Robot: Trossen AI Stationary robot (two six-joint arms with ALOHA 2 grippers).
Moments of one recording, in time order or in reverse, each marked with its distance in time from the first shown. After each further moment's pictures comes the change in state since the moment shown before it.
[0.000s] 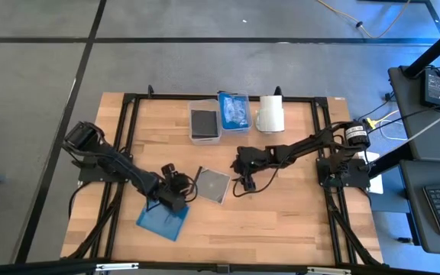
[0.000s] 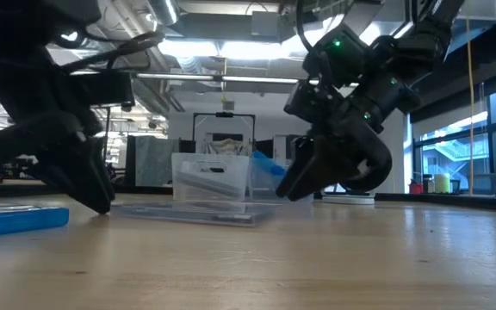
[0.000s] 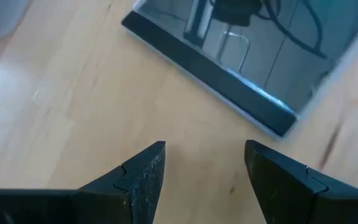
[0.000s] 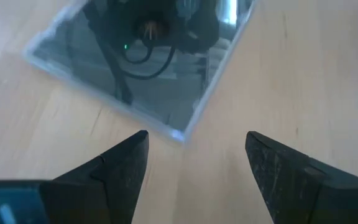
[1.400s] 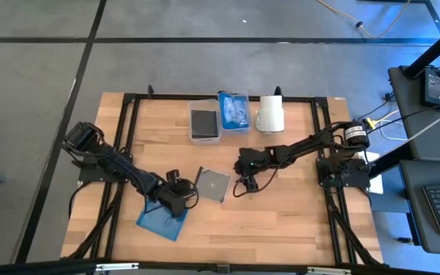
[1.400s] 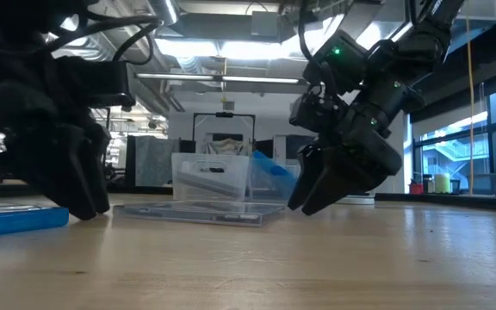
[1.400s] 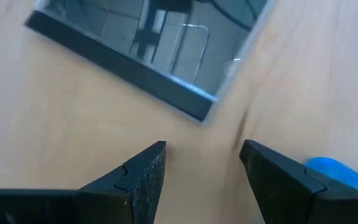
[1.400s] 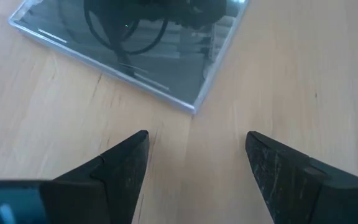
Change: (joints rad) left arm -0.026 0.006 -0.004 0.114 0.187 0.099; right arm 0.006 0.006 0.002 -0.089 -0.001 0.002
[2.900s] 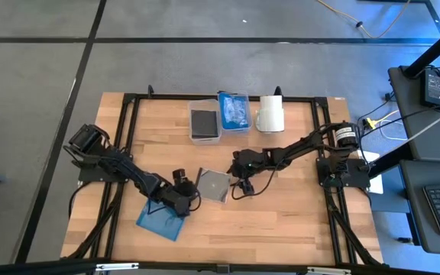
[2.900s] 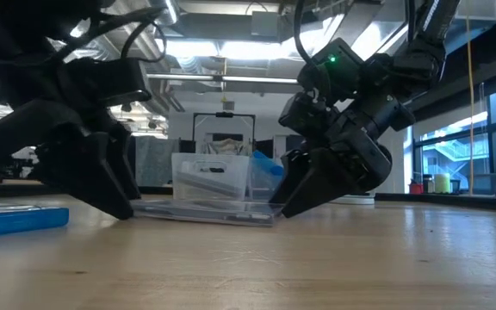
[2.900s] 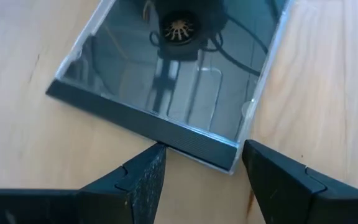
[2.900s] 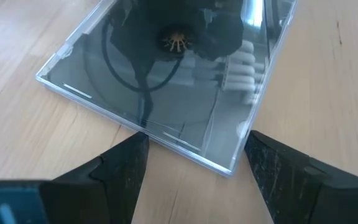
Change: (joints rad) left arm 0.047 0.080 -0.002 0.179 -0.143 0.166; right arm 0.006 0.113 0.000 0.223 -0.107 -0.012
